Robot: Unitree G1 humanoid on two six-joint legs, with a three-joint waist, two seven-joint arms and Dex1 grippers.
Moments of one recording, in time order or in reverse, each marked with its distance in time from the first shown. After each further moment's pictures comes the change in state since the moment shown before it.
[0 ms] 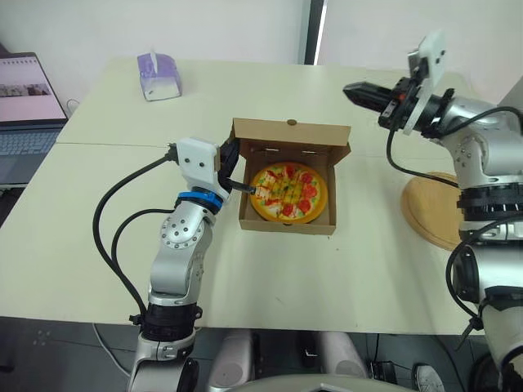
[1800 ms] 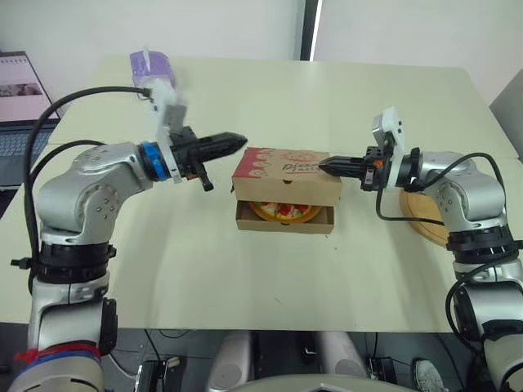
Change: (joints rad) left arm -0.391 0.592 -0.033 0.235 -0.479 0.482 -0.772; right arm 0.275 -0.010 0.054 -0.302 0.033 0.130 0.081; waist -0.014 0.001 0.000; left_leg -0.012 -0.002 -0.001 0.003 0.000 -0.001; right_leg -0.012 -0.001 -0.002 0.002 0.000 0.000
